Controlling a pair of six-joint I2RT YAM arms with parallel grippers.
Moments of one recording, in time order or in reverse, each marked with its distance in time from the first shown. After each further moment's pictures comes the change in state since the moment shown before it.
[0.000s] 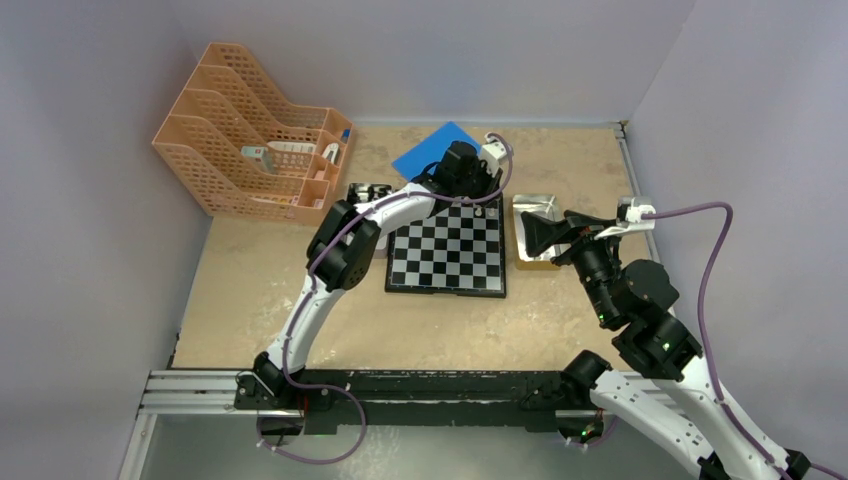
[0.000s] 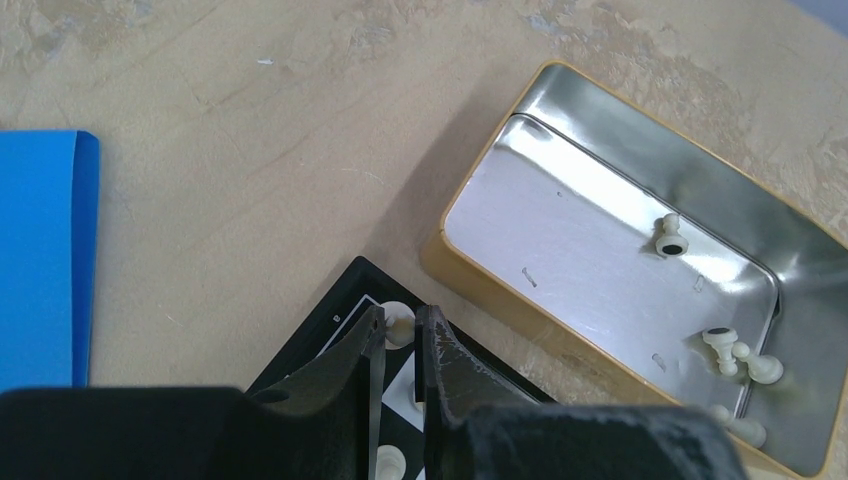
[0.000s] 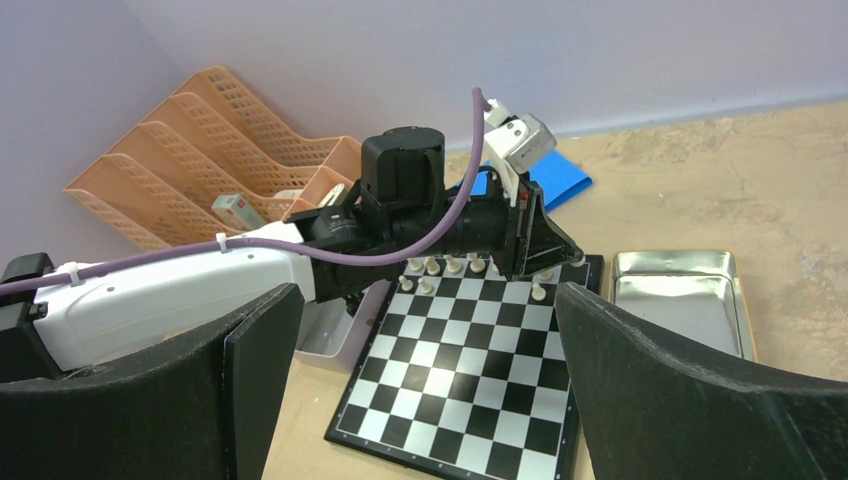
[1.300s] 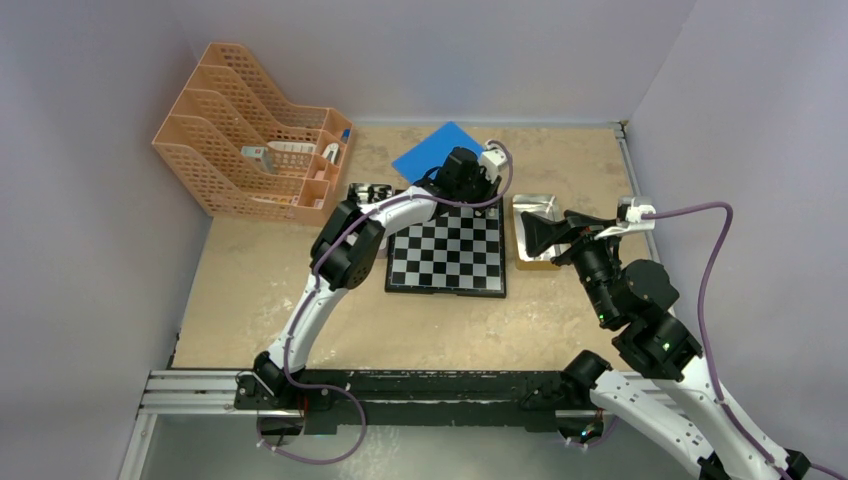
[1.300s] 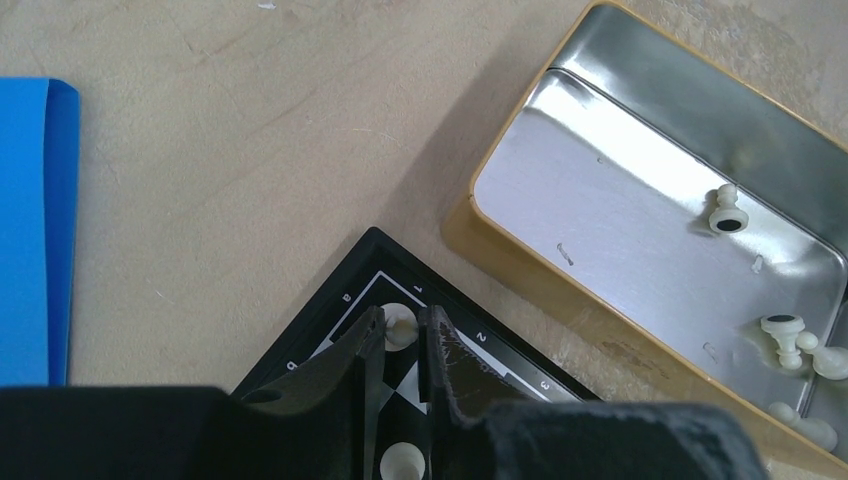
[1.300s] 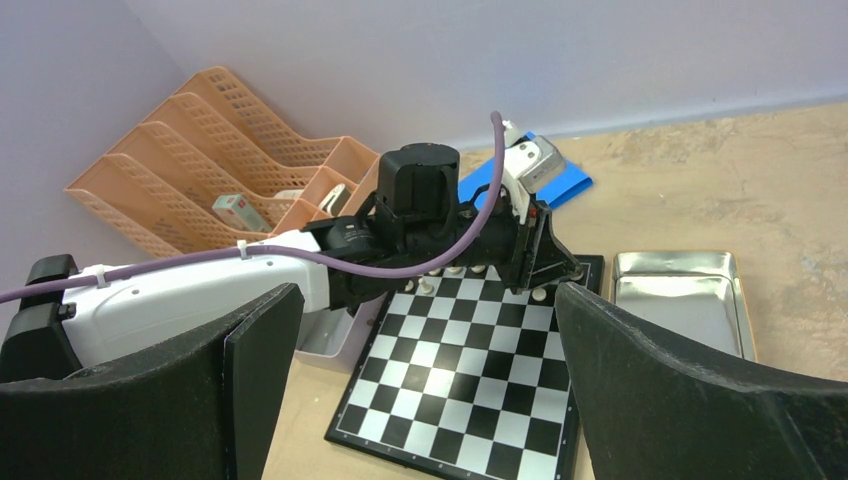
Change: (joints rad) left arm -0.001 0.039 0.000 -0.015 -0.027 0.028; right arm 0.000 0.000 0.000 0.000 -0.001 0.000
